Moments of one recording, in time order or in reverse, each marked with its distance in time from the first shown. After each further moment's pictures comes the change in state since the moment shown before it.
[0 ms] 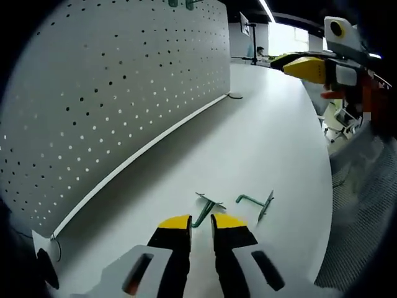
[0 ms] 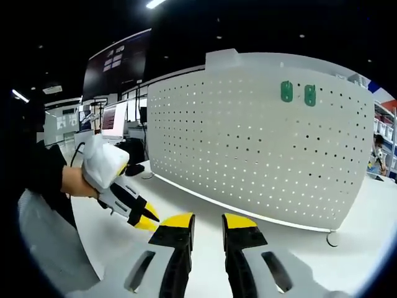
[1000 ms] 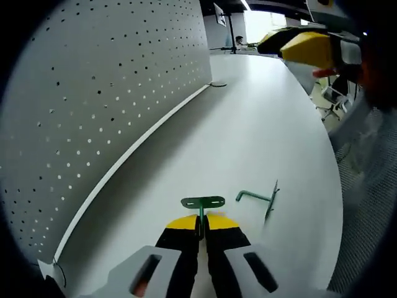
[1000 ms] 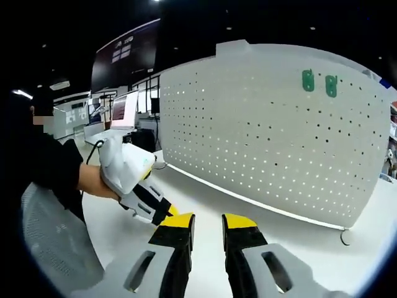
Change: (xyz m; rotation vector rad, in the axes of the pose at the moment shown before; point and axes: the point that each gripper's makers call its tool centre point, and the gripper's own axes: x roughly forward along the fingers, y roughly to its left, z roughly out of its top) left arm 0.013 -0.009 0.009 0.125 -0.011 -0.059; right arm 0.021 0.040 -0.015 -0.027 0.080 0.110
